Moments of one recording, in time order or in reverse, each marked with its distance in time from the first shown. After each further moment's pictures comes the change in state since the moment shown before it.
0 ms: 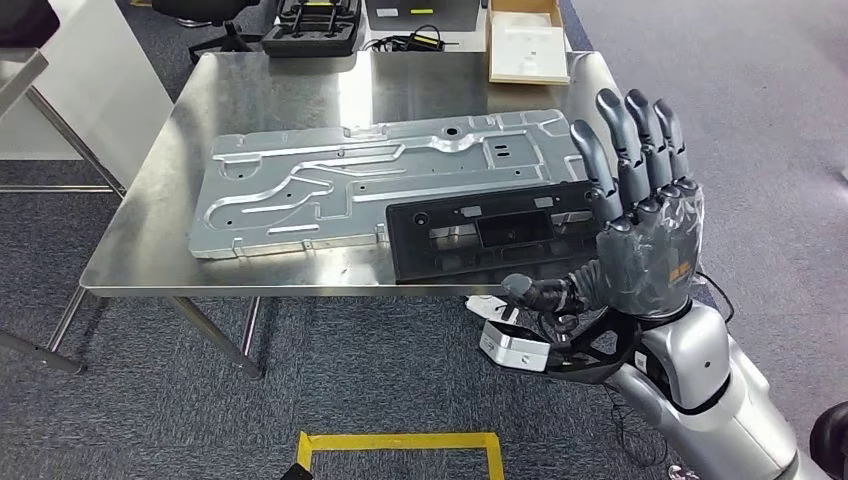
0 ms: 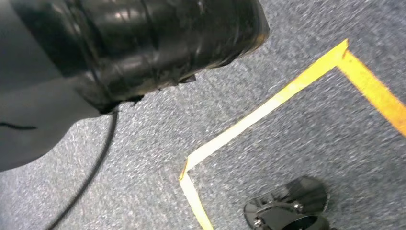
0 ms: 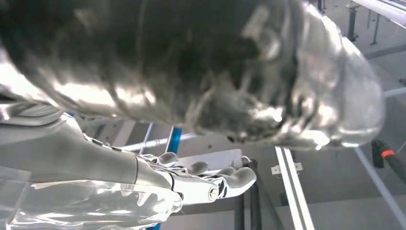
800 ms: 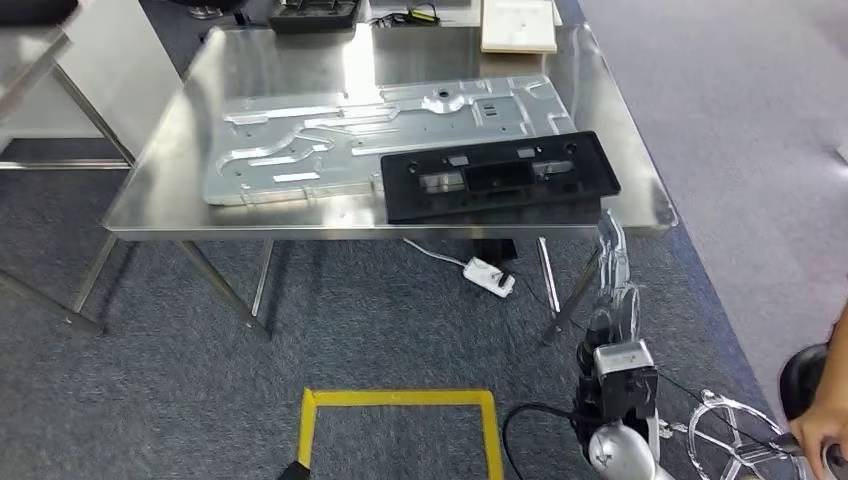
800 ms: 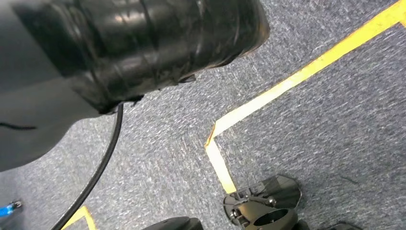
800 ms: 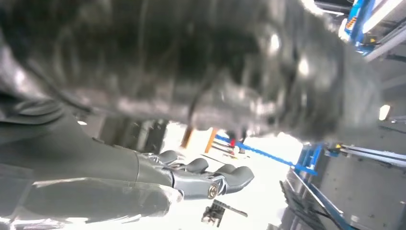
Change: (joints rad) left arm -0.002 0.010 0.023 0.001 0.049 -0.001 0.016; right arm 0.391 0.194 -0.104 0.195 -1.149 -0.063 -0.482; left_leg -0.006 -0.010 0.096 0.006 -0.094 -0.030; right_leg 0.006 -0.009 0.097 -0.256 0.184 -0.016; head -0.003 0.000
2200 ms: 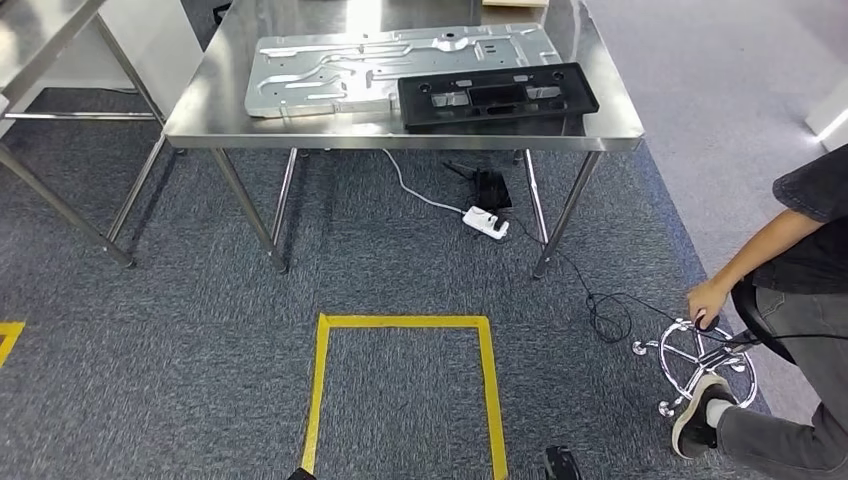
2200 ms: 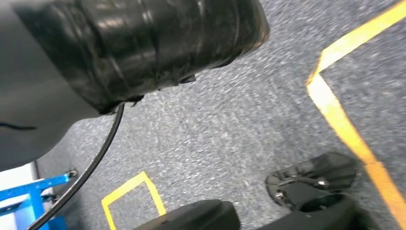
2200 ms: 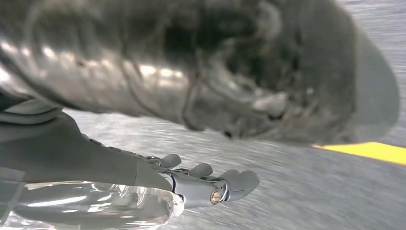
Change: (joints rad) left arm 0.004 -0.030 -0.001 0.000 -0.017 -0.029 0.122; right arm 0.023 0.183 0.025 1.366 -0.440 0.330 0.186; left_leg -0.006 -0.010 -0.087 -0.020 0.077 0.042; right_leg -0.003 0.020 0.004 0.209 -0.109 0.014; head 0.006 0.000
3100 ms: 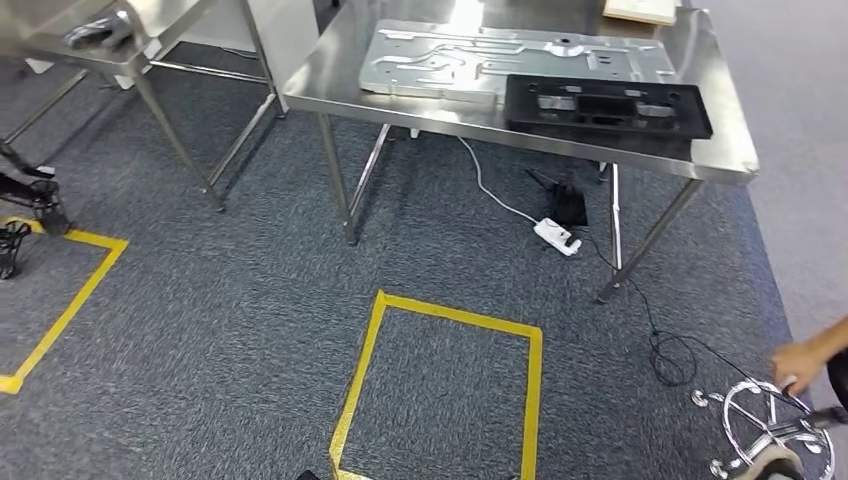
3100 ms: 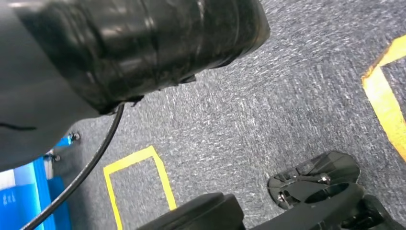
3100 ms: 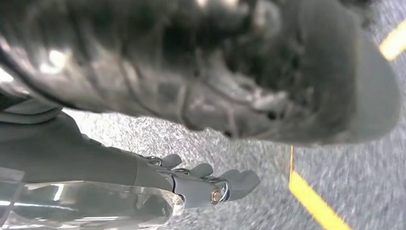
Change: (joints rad) left arm -0.002 -0.004 -0.038 0.000 -0.038 0.002 0.022; right arm -0.005 0.045 0.200 0.096 0.206 0.027 0.102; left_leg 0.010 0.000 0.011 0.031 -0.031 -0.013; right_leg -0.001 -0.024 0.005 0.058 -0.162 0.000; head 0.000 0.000
